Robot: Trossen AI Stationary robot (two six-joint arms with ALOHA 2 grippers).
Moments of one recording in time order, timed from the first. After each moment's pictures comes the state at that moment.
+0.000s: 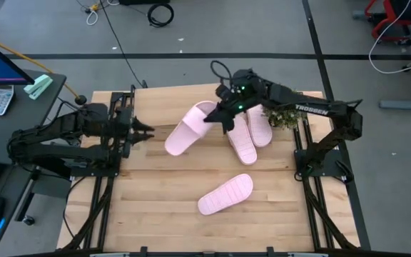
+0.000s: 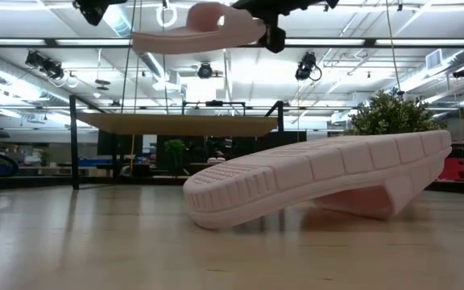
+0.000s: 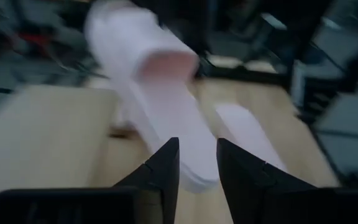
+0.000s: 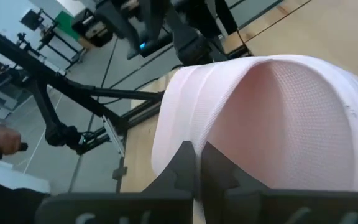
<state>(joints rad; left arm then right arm) 0.14 0.64 0.87 -0.52 0.04 -0.07 -0.35 1.56 1.47 -0.36 -0.57 0.43</state>
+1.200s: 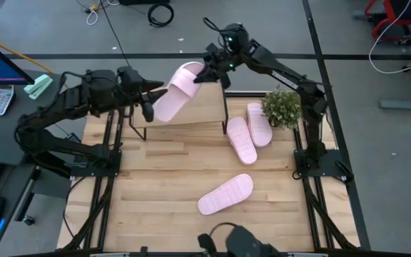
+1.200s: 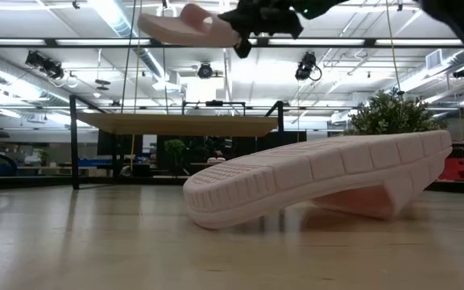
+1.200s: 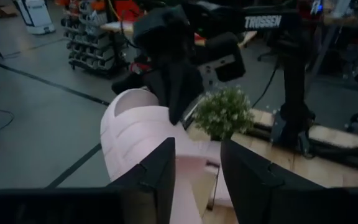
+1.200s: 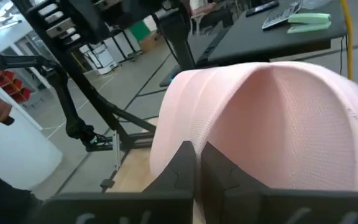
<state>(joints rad) 0.21 1.08 1.49 -0.64 -0.31 -0.08 -0.65 2.01 2.10 -0.46 -1.08 0.10</state>
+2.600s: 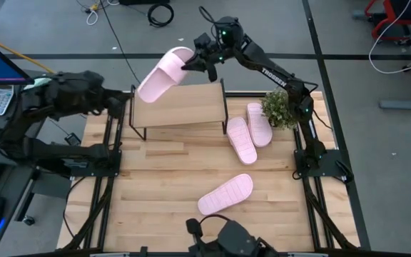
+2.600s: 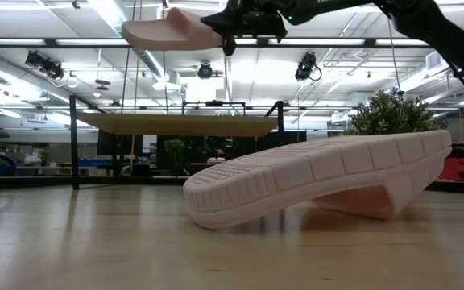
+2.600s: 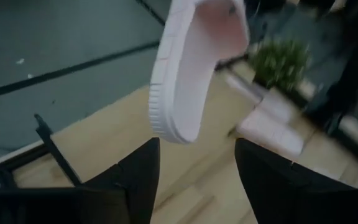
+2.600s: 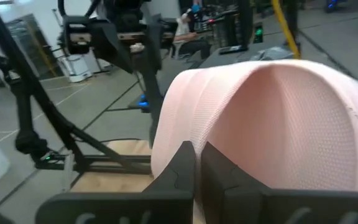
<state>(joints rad) 0.34 0.89 1.56 -1.21 -0.32 -0.54 -0.64 2.17 2.36 -0.36 -0.97 0.08</state>
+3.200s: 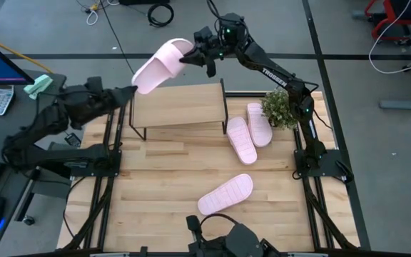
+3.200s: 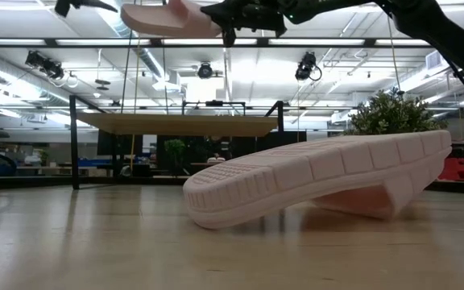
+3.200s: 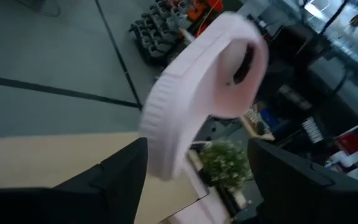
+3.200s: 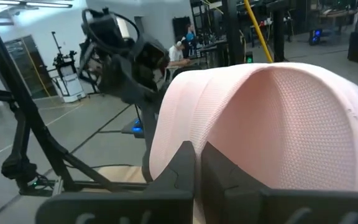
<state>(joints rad) 0.34 0.68 1.09 -0.59 -0.45 -0.86 -0.65 2.17 2.36 -0.19 -0.94 0.19</state>
